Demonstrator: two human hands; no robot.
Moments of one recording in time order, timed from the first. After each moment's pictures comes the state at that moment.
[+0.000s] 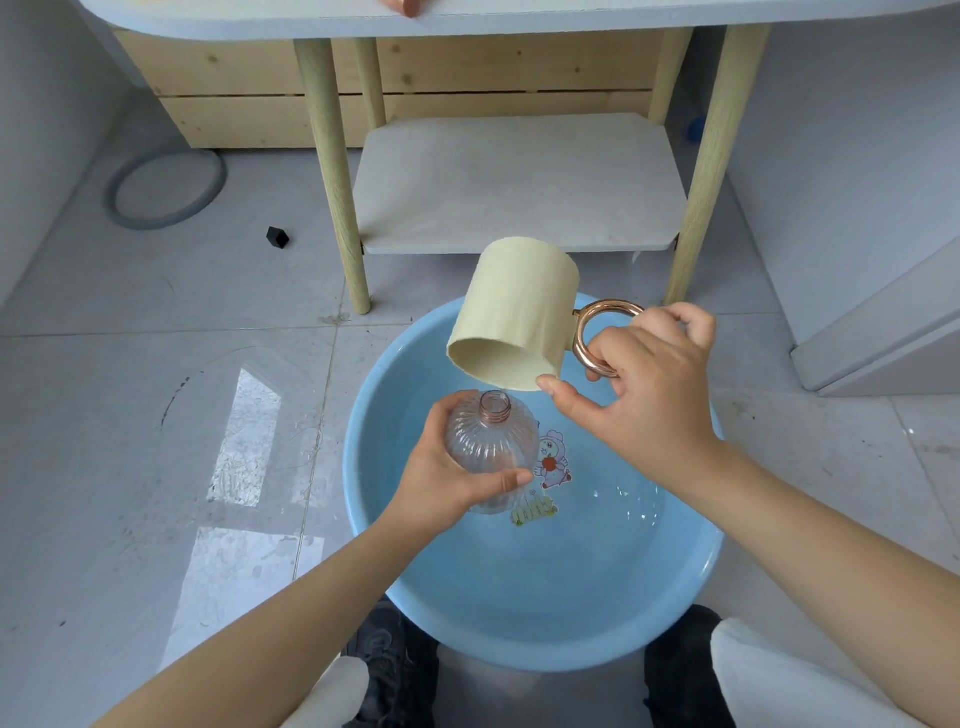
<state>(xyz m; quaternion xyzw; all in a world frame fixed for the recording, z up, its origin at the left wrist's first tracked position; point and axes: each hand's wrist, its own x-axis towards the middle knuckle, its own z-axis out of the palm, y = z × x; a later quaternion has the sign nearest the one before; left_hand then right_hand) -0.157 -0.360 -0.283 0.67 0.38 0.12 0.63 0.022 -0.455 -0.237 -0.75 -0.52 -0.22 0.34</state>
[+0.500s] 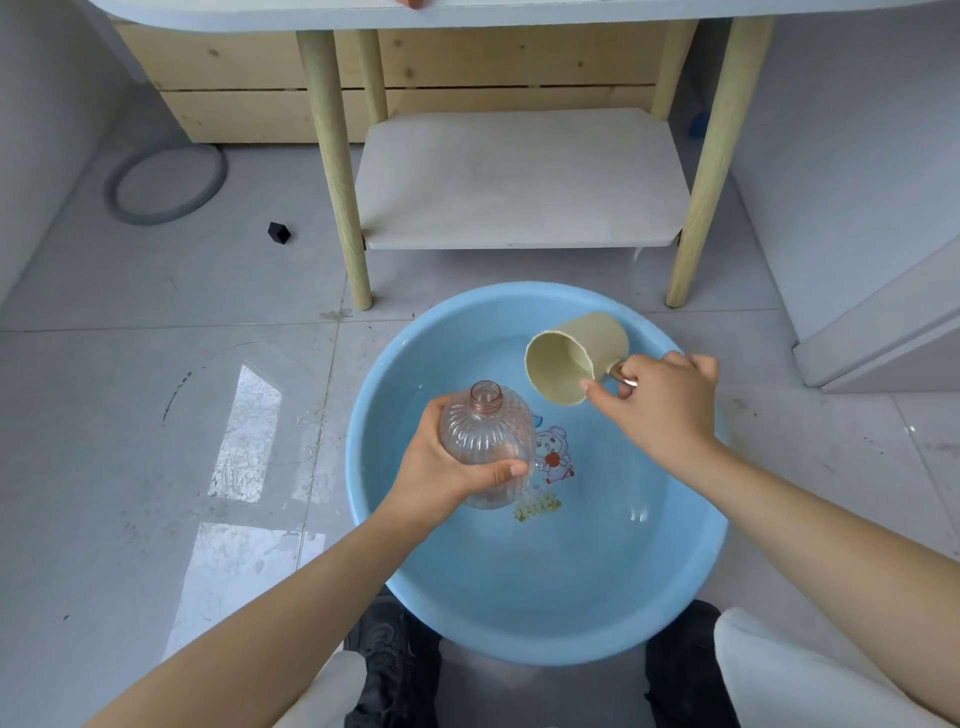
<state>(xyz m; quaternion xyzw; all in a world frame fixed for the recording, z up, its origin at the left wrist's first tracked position) -0.159 -0.356 -0.284 0.62 0.41 0.11 0.66 0.046 -0.469 -0.286 -0.90 -0.39 0.02 0.20</state>
